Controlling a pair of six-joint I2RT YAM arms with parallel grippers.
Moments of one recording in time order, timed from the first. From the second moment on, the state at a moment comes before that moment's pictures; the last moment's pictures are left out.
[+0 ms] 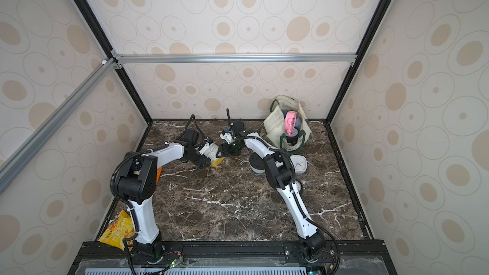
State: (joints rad) left arm -0.25 1.97 1.30 -0.47 0.10 0.45; right arm 0.53 2.53 2.18 -0.74 -0.66 0.20
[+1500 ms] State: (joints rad) left arm -0.54 1.49 0.94 -0.21 0.16 0.31; right arm 0.42 1.90 1.43 -0.40 -0.87 0.44
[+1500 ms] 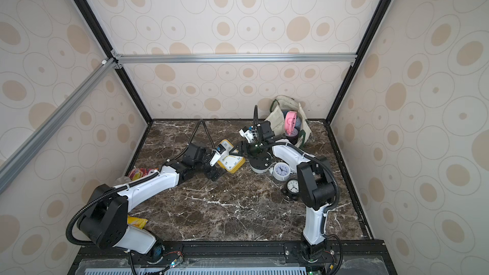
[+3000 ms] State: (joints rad) left arm -0.54 1.11 0.77 0.09 0.26 -0.04; right arm 0.12 1.29 1.16 -0.31 0.11 0.34
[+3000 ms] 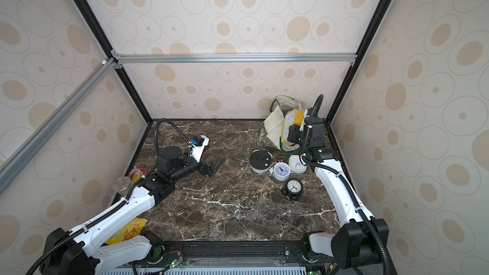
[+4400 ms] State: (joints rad) left arm -0.54 1.48 0.99 0.13 0.32 -0.28; right arm 0.22 1.77 1.40 -0.24 0.28 0.21
